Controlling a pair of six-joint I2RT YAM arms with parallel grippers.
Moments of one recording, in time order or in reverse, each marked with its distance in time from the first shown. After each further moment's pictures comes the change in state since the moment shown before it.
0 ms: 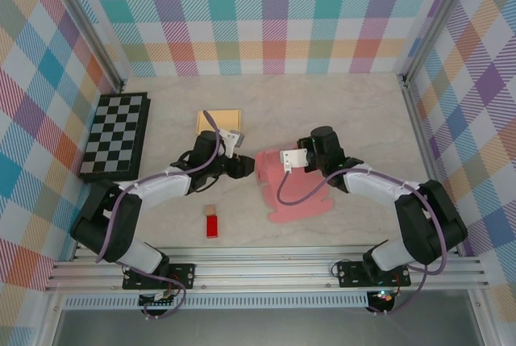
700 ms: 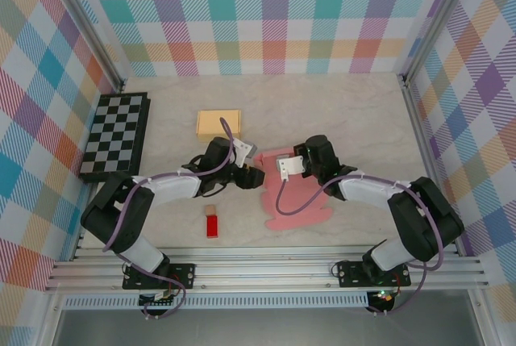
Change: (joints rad) left arm -0.073 0.076 0.000 0.009 0.054 0.025; right arm 0.062 0.031 -0.088 0.167 0.092 -0.085
